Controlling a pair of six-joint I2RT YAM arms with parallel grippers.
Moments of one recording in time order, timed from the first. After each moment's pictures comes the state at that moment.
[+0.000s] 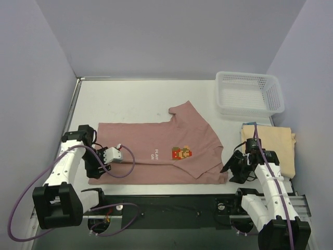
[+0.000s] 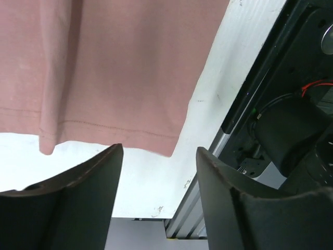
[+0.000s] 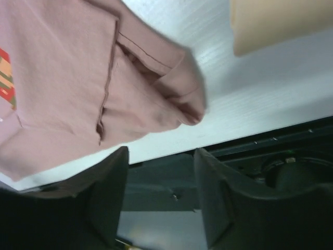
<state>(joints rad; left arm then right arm) 0.09 1.16 0.80 -1.28 0.22 1.38 -0.07 0.85 0.55 -1.05 -0.22 0.65</state>
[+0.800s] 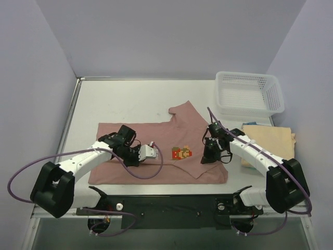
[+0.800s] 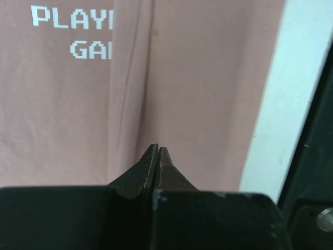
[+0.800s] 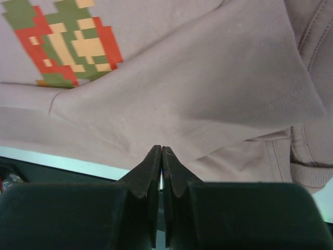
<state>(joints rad) -0.53 1.27 0.73 -0.71 0.46 0.86 0.44 1.30 0.75 -0.71 -0.17 0.64</state>
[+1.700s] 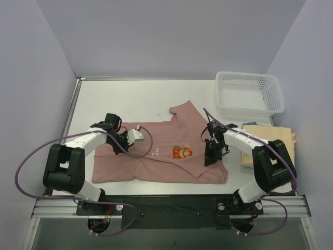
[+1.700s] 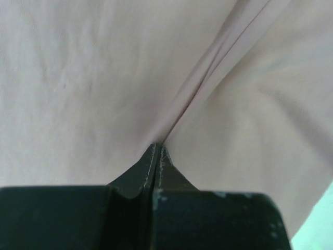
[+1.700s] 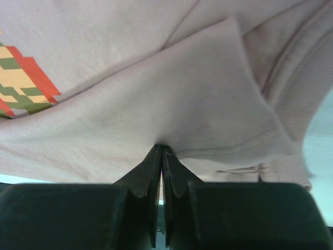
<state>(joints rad) -0.24 1.52 0.84 -0.61 0.41 0.94 0.39 1.54 0.79 -0.71 -0.15 0.55</state>
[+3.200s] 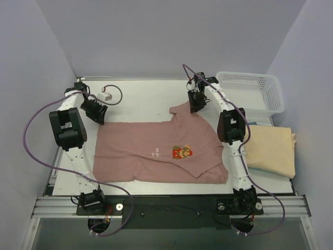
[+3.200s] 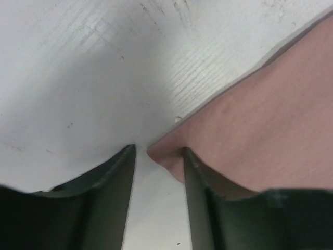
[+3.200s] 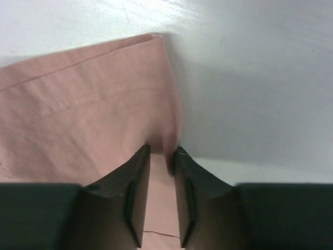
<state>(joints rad) 0.21 2.25 1.83 -0.98 0.38 0.83 0.29 2.57 2.35 -1.02 -0.10 0.05</state>
